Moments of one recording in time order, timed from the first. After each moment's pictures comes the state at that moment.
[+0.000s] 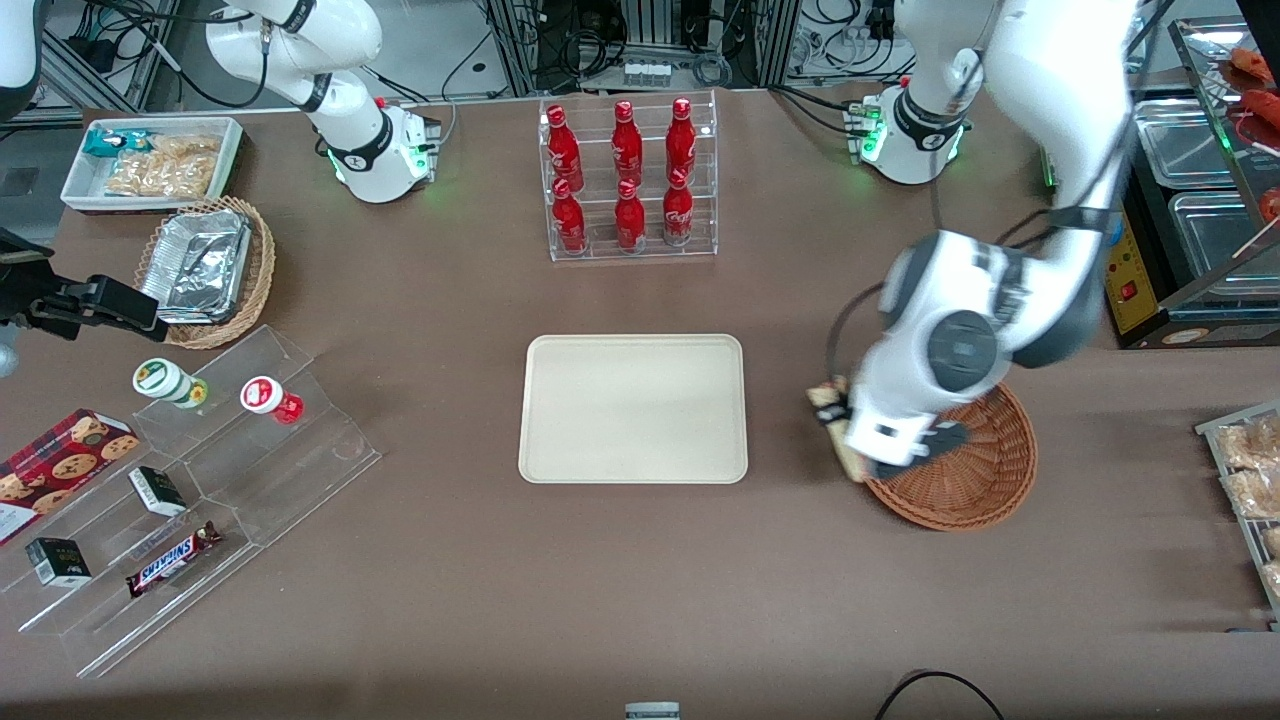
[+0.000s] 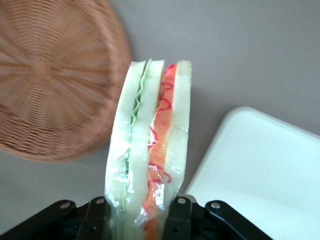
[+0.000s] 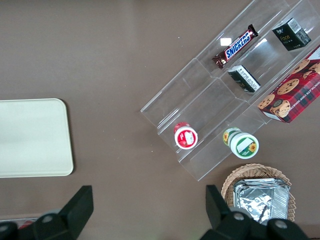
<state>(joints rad) -0.31 0.45 -0.16 -1.61 -0.01 1.90 -0.79</state>
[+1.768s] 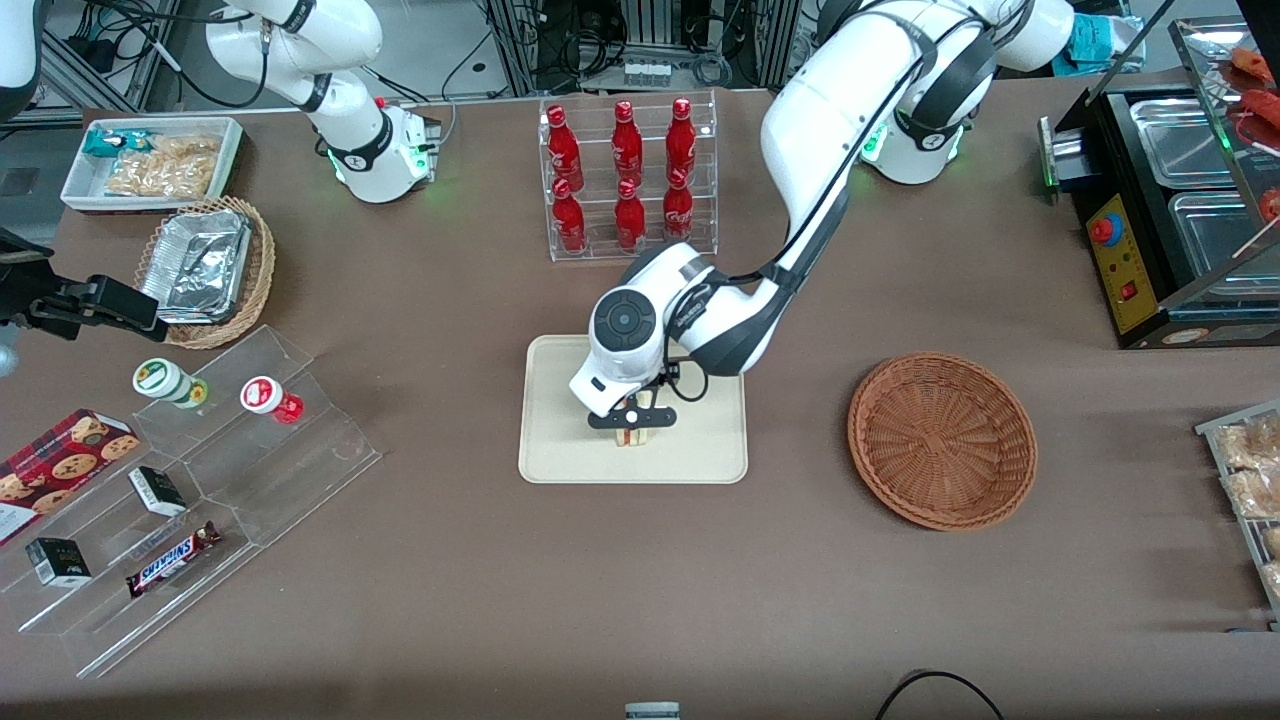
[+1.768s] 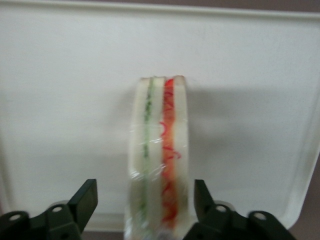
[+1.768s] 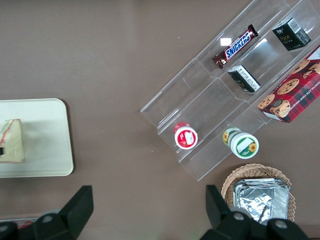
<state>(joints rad) -0.69 0.84 -0.13 -1.19 0.00 1.92 -0.82</state>
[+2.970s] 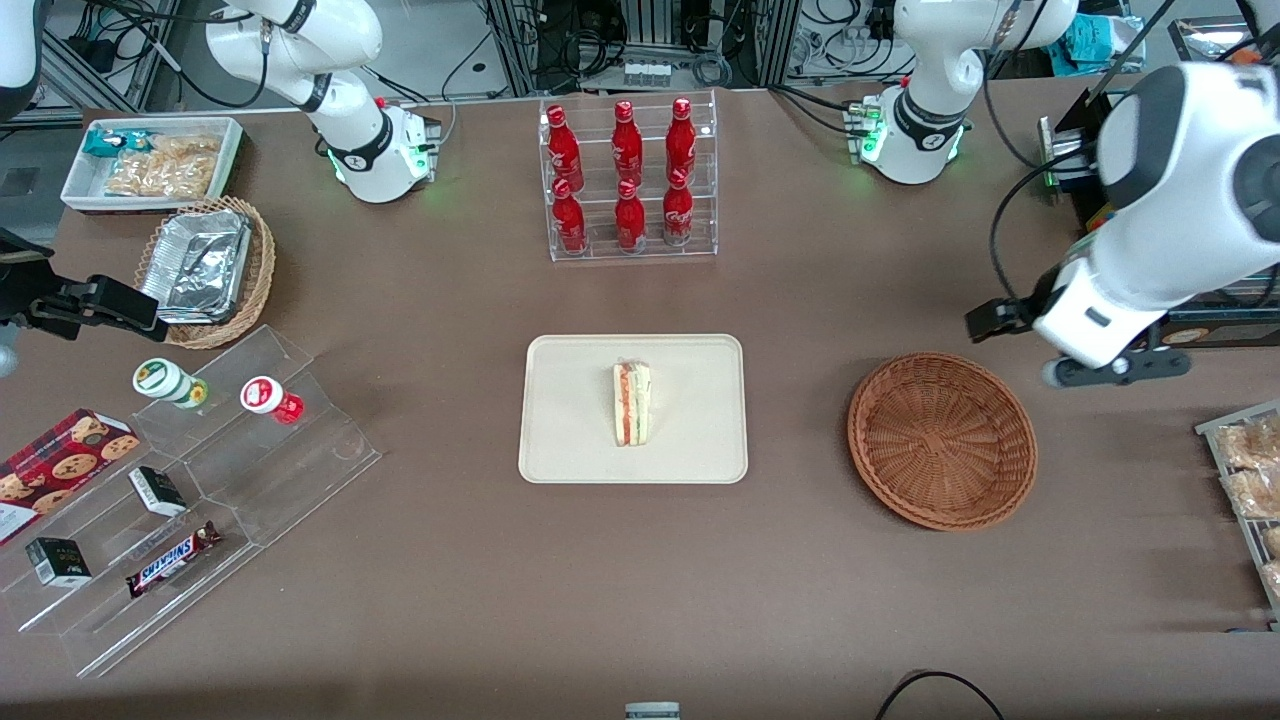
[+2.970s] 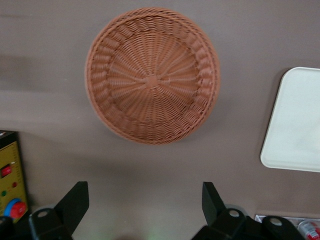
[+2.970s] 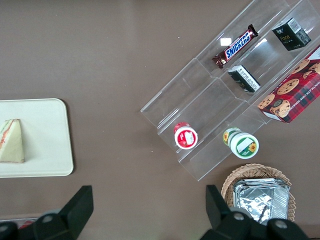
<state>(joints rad) -0.06 0.06 -0.06 -1.72 0.00 1.63 -0.21</state>
